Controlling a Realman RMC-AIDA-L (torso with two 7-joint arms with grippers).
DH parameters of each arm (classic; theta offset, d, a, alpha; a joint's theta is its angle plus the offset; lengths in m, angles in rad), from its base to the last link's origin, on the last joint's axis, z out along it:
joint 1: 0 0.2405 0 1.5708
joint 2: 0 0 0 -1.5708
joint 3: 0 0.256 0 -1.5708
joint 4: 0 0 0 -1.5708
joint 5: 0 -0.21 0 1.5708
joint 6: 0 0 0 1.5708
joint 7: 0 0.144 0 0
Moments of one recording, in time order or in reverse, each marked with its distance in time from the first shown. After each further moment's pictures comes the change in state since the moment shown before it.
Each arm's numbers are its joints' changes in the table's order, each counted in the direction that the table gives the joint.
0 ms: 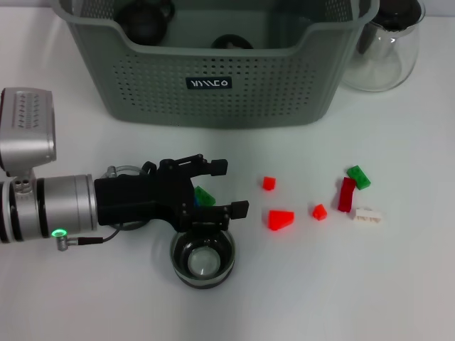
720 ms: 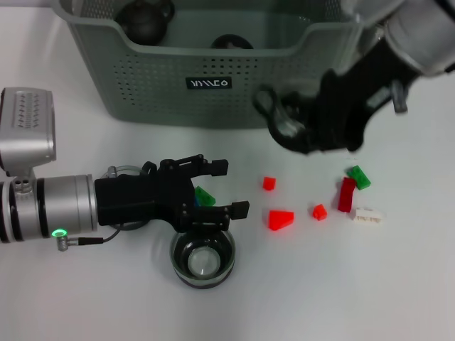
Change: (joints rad) left arm 0.000 0.000 0.000 0.000 0.000 0.004 -0.002; right arm -0.156 -0.040 -0.225 -0.149 0.144 -0.640 -0.107
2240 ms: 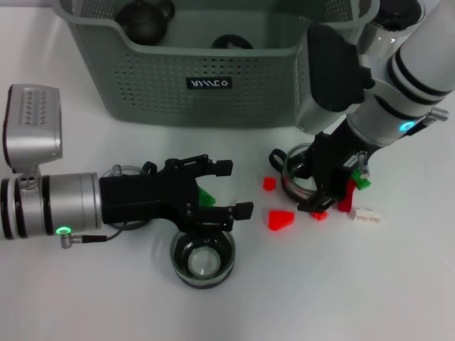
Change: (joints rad) left arm -0.012 0.002 0.011 0.000 -0.003 -0.006 -0.004; right arm -0.038 -0.016 -0.294 0.349 0.036 0.431 -0.062
